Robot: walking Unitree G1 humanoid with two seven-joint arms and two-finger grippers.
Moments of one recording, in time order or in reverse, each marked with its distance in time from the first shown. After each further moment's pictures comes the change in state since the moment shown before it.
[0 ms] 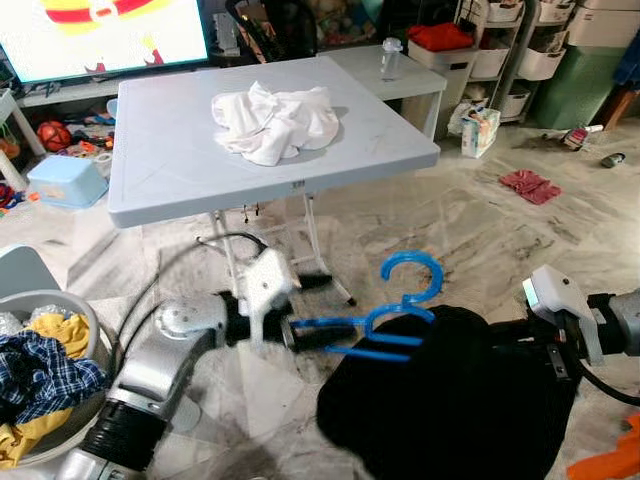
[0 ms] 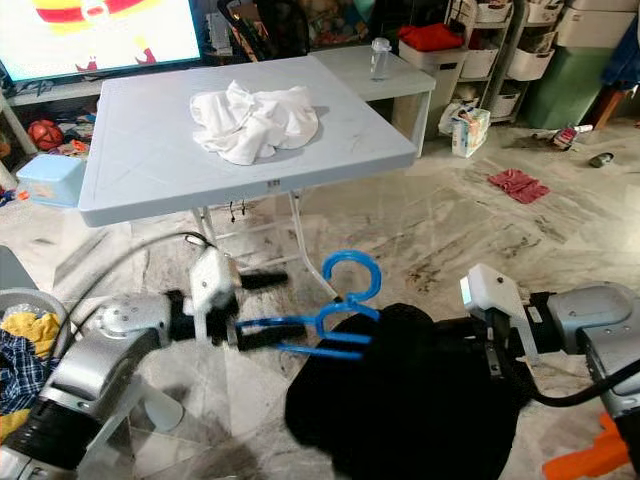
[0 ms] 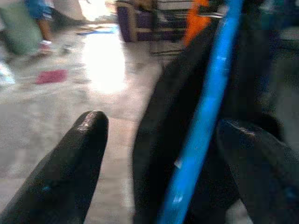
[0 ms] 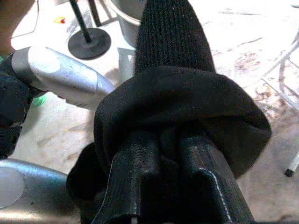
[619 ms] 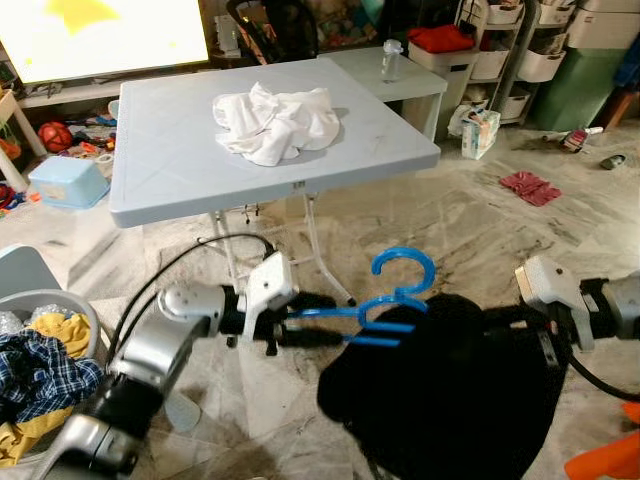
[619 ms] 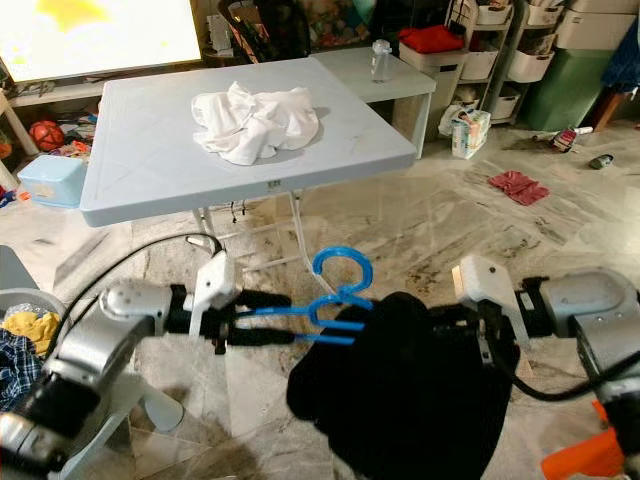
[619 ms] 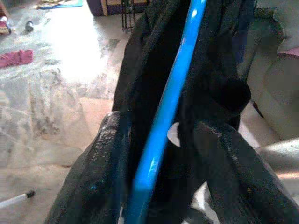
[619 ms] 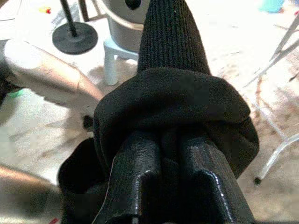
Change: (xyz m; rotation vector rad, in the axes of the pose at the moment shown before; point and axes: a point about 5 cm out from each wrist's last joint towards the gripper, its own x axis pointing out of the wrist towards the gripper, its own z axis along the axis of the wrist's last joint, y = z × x) left arm -0.007 0.022 -0.003 0.017 0.109 -0.097; right arm 0.005 -0.014 0.015 -0.122 -0.004 -0.041
